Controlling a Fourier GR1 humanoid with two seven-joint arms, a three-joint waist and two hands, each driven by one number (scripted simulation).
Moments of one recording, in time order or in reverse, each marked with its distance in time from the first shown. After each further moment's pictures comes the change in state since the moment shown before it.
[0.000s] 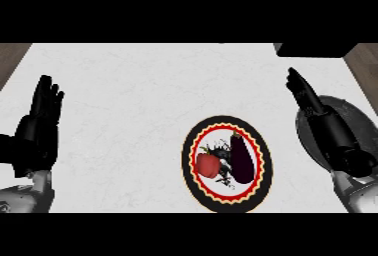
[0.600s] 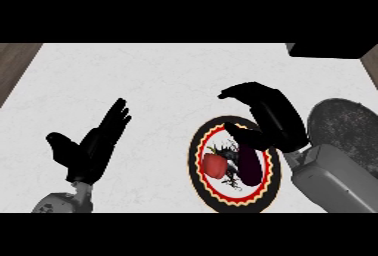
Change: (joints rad) left arm 0.024 -0.105 -0.184 0.053 0.172 -0.246 0.078; right arm -0.326 0.012 0.321 0.143 0.622 -0.090 0.207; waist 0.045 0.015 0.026
